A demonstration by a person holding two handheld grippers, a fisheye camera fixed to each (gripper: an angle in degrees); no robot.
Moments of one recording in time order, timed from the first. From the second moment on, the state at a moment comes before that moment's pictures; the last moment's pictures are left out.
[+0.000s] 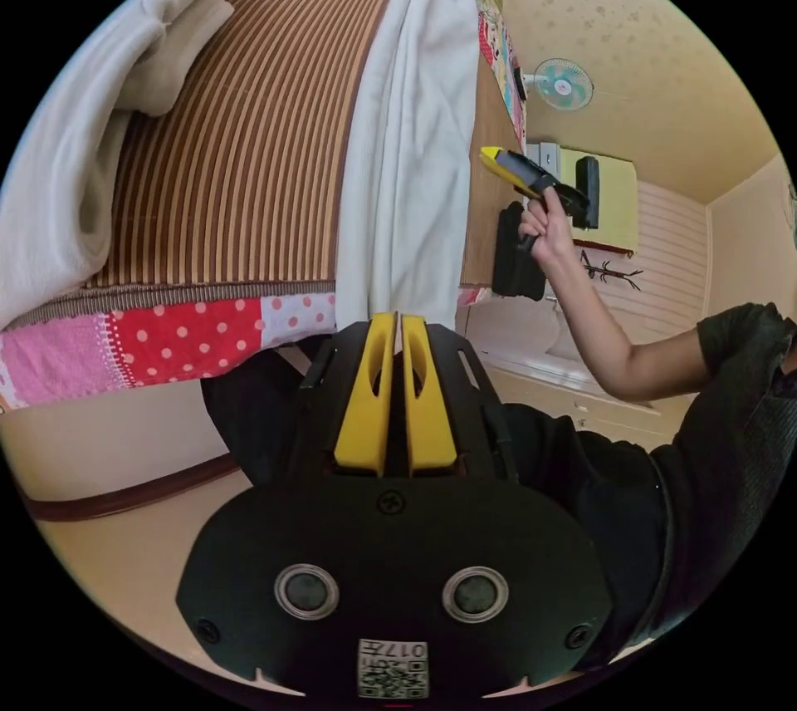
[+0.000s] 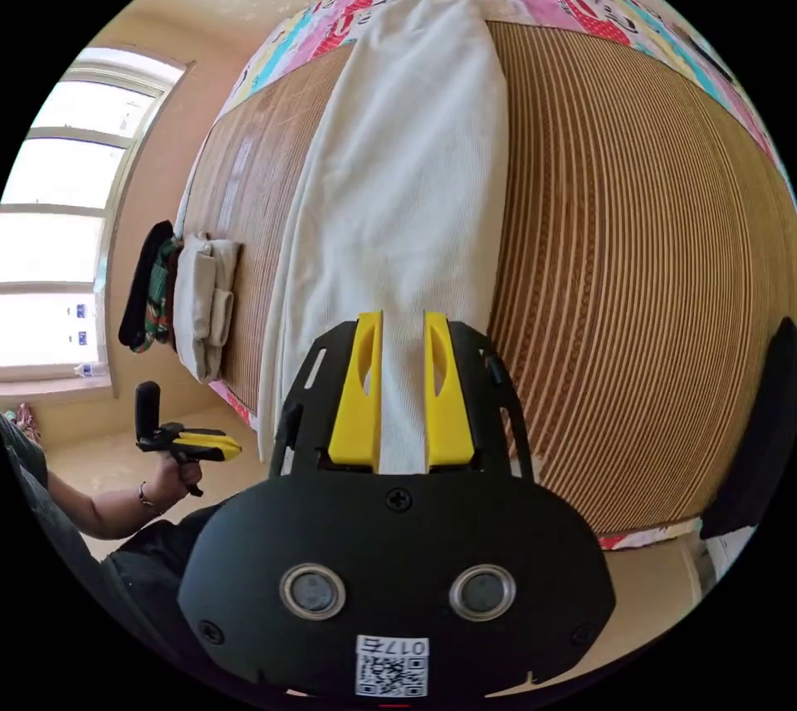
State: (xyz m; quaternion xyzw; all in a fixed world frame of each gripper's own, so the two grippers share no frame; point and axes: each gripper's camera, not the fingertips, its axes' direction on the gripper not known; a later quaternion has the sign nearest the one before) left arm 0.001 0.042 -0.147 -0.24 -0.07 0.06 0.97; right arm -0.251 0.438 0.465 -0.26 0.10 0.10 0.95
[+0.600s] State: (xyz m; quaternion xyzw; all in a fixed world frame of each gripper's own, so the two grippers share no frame) left arm 0.082 0.020 -0.103 -0.34 0.17 0.06 0.92; right arm -0.248 0.569 0.267 -0.10 -0.23 0.28 0.93
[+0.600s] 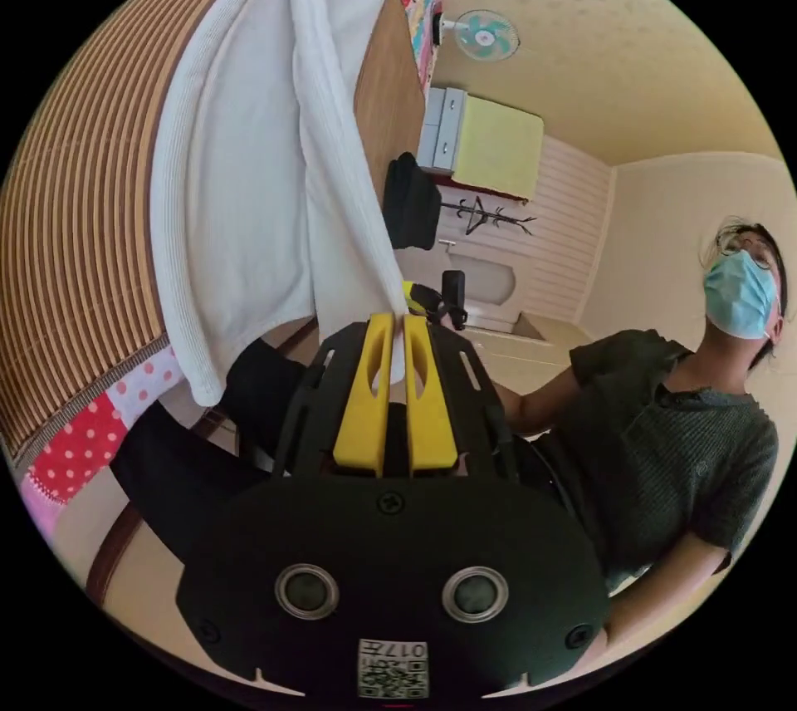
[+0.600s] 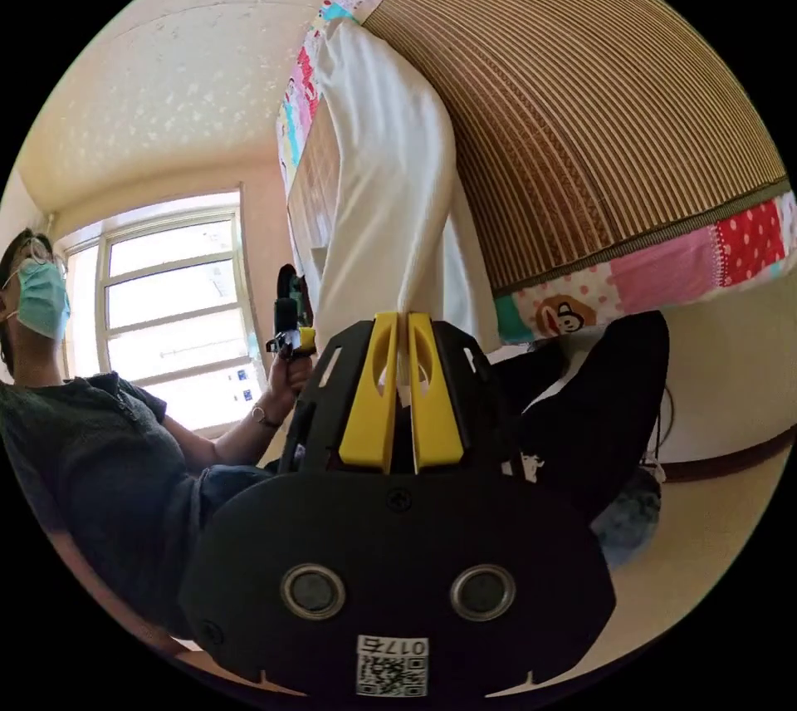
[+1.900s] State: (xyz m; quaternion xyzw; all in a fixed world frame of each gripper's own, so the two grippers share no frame) left arm 0.090 0.097 -0.124 -0.55 0.05 -0.10 0.83; right arm -0.207 0.654 0.142 -0.23 -0.39 0.41 0.79
